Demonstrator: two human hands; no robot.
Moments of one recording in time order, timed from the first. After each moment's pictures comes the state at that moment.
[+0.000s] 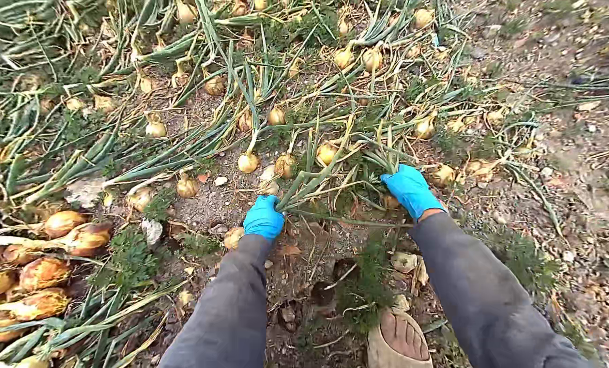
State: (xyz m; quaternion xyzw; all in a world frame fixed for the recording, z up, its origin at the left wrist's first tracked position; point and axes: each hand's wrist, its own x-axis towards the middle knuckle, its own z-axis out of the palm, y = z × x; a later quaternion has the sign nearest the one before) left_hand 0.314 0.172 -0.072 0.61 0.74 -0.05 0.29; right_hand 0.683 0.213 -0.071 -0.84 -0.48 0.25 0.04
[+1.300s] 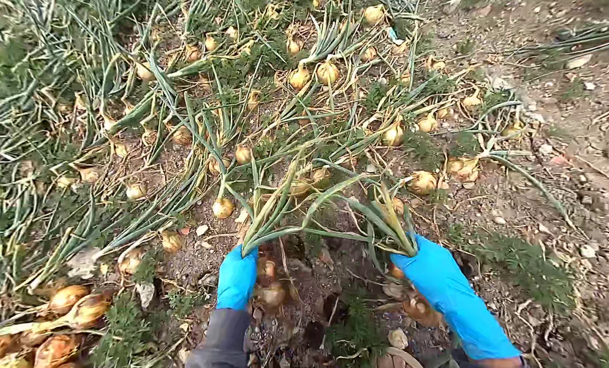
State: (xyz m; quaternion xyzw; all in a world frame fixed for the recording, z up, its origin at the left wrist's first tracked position) left_hand 0.344 0.172 -0.025 0.46 0.83 0.06 0.32; right_hand 0.708 0.085 -0.016 -0.83 -0.40 0.37 0.09
